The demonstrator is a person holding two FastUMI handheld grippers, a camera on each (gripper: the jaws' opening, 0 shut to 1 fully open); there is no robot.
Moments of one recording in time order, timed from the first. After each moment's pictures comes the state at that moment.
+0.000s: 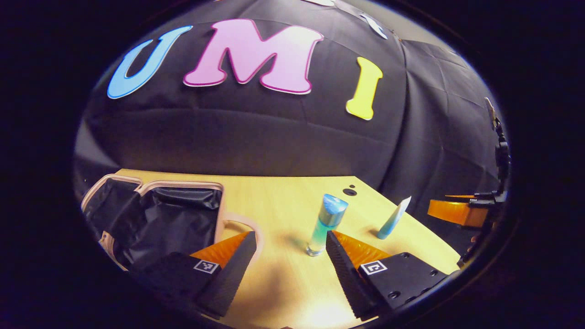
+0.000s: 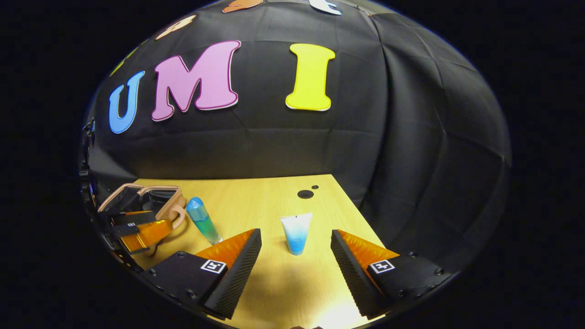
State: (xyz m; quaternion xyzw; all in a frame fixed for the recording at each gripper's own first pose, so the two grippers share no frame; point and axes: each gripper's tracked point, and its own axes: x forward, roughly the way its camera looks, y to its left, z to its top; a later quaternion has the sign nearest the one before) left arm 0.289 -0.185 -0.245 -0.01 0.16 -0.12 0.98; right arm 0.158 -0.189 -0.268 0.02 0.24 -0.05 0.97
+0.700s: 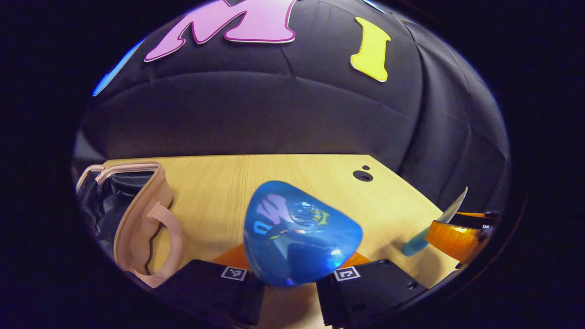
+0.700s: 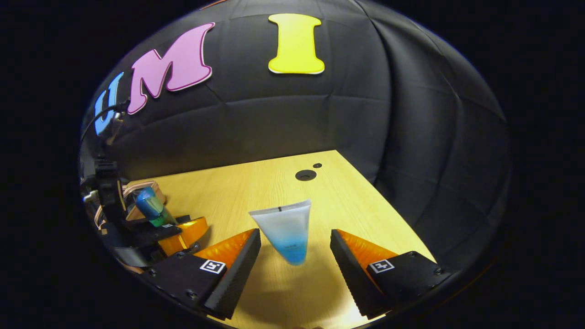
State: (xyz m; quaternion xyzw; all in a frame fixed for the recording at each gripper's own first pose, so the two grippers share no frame) left arm 0.394 -0.234 -0.308 -0.01 0.21 -0.06 0.98; right arm 0.228 -0.200 -0.359 0.06 0.28 -0.06 0.96
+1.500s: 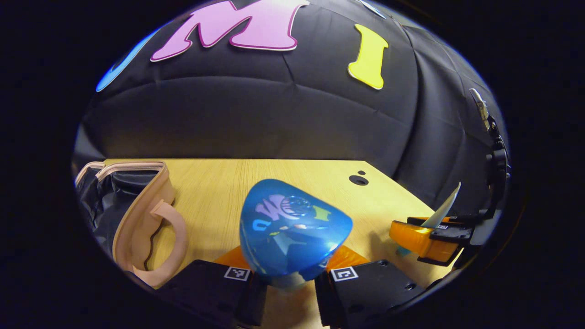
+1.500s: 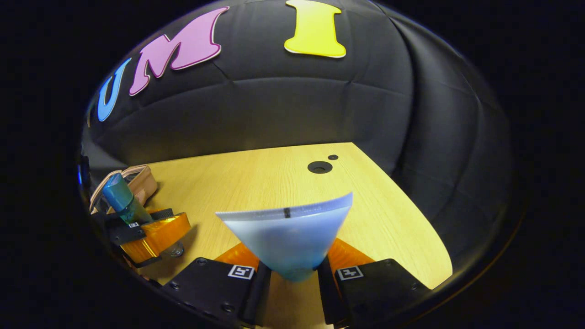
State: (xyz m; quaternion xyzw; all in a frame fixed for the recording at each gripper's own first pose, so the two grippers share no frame) left arm 0.378 -0.226 -0.303 -0.03 0.18 -0.08 0.98; right arm 0.254 -0.179 -0.374 0.03 0.28 -0.02 0.96
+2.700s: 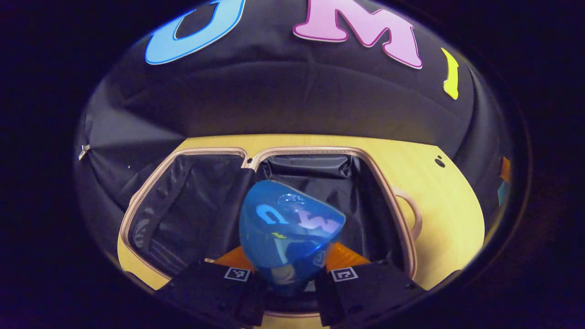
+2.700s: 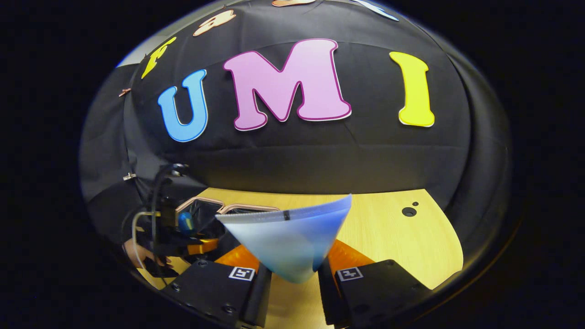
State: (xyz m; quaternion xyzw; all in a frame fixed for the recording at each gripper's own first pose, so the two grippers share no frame) left arm 0.290 0.095 -0.281 -0.01 0.35 0.07 0.94; right arm 0.198 0.060 -0.190 0.06 0.22 0.15 0.96
